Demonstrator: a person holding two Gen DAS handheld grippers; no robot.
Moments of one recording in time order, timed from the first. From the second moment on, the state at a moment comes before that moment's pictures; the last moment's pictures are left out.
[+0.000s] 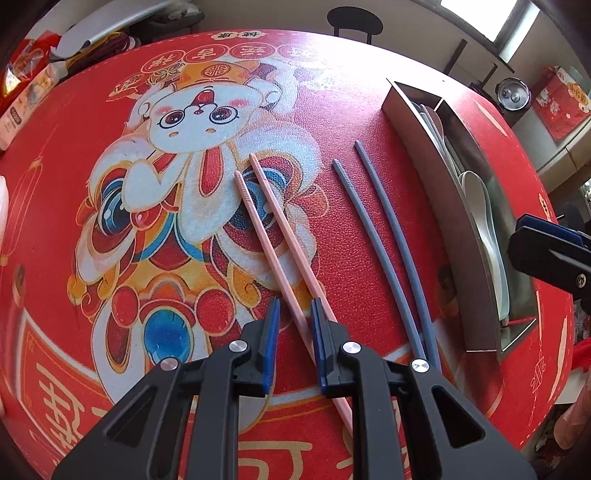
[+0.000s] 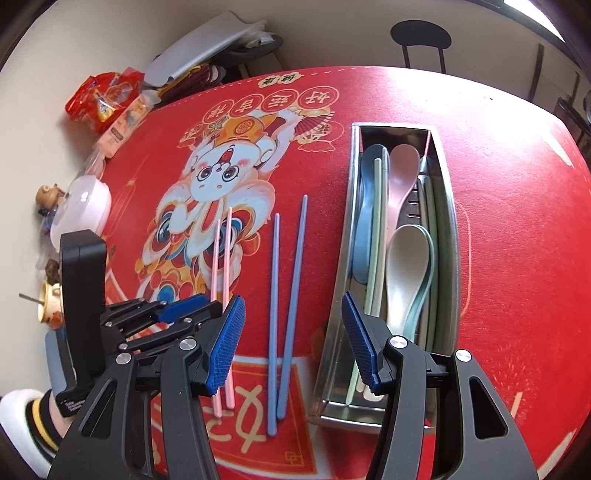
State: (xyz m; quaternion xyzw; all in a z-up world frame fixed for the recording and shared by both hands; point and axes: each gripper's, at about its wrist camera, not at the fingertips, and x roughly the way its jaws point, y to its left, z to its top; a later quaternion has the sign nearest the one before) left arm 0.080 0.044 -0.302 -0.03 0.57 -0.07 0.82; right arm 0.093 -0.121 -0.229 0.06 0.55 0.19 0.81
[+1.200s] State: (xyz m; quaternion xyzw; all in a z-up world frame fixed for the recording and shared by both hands) left arm 0.026 0.132 -0.301 -0.09 0.56 -0.01 0.83; right arm 0.092 -0.008 -0.297 -0.11 0.60 0.23 0.76
